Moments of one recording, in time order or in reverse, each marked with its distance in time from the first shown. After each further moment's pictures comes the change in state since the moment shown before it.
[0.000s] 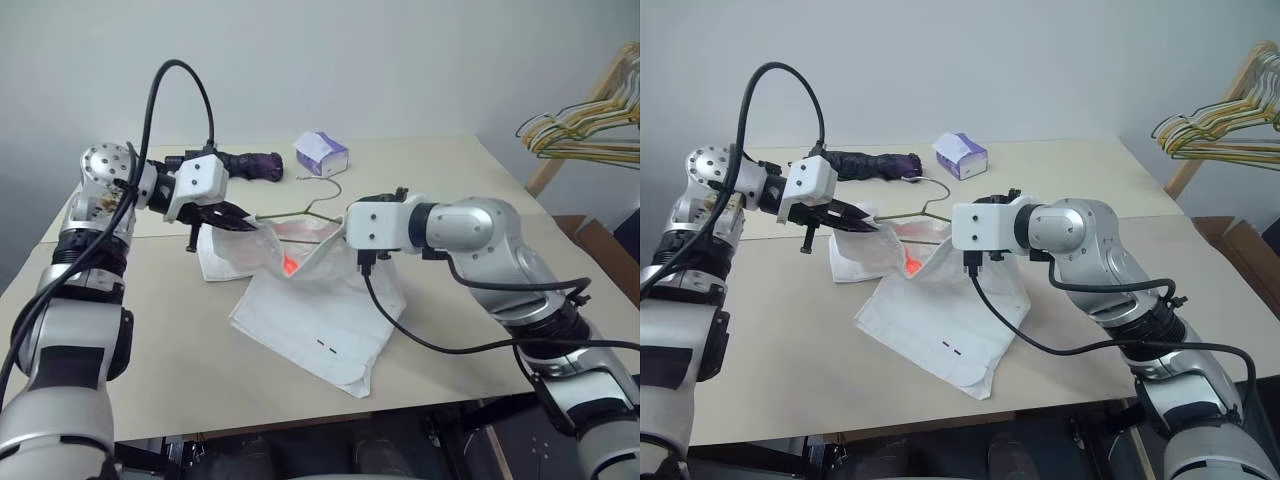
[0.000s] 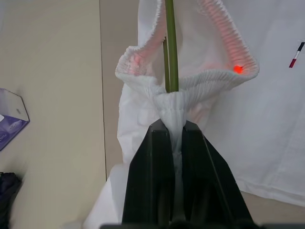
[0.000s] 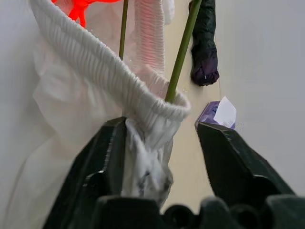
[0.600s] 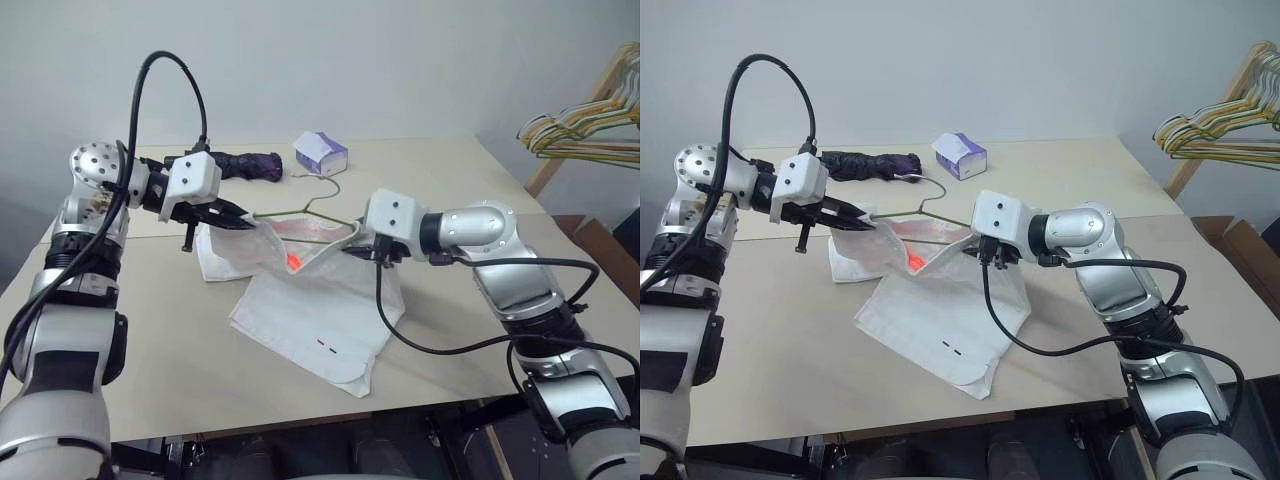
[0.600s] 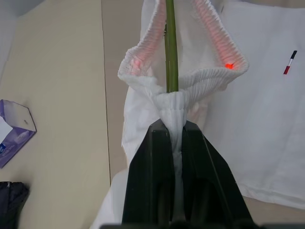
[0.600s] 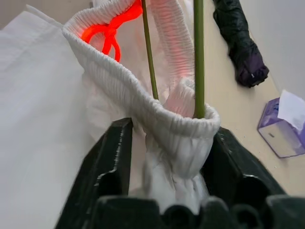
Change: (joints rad) left arm 0.040 0.032 -0.021 -0.079 -0.082 0.005 -0.013; right arm 0.049 0.048 -0.133 0.121 0.299 0.062 0.073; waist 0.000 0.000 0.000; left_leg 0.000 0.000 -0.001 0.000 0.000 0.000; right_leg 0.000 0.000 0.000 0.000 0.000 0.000
